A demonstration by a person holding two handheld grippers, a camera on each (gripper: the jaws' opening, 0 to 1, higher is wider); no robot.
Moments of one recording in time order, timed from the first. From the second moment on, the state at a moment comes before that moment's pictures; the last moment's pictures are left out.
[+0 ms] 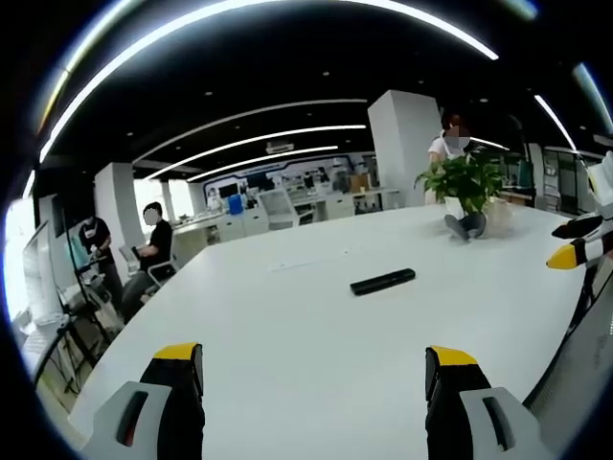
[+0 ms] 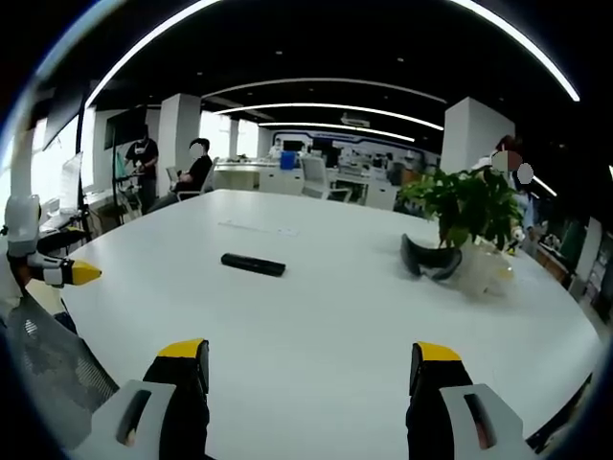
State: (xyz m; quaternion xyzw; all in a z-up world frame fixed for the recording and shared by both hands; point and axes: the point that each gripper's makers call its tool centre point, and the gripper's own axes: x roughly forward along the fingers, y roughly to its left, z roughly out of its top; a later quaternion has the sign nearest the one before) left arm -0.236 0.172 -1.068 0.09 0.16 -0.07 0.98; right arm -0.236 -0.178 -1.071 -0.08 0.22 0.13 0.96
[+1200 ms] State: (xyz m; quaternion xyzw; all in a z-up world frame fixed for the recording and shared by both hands) left arm -0.236 0.172 -1.073 0.10 0.17 -0.07 0.98; right arm -0.237 -0.174 -1.072 -0.08 0.23 0.14 0.96
